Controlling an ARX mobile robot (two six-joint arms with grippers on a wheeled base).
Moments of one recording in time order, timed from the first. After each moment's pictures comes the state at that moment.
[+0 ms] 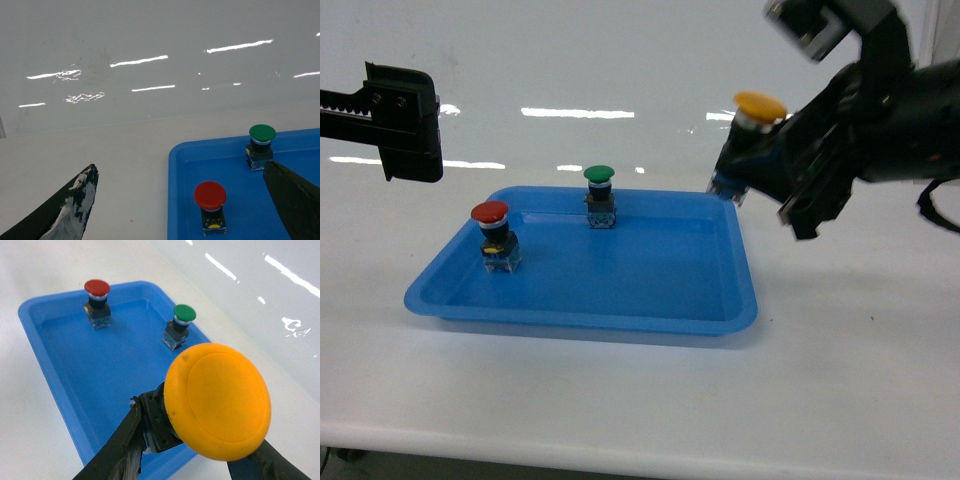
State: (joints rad) left arm -0.14 1.56 0.57 0.90 -0.18 0.14; right arm 0.23 1.75 1.00 0.34 -0.54 -0.48
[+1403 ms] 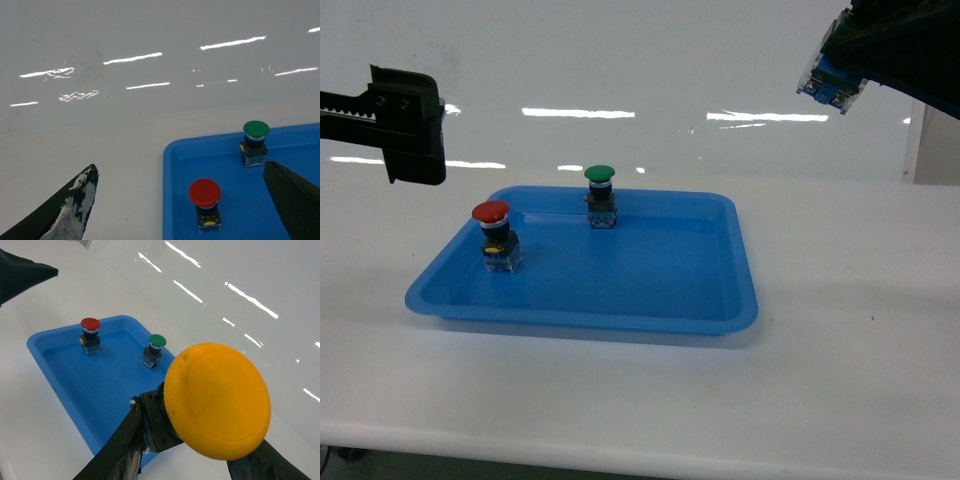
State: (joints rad) left arm -0.13 1.57 0.59 0.87 -0.14 0.14; right arm 0.17 1.38 0.81 0.33 -0.51 -0.42
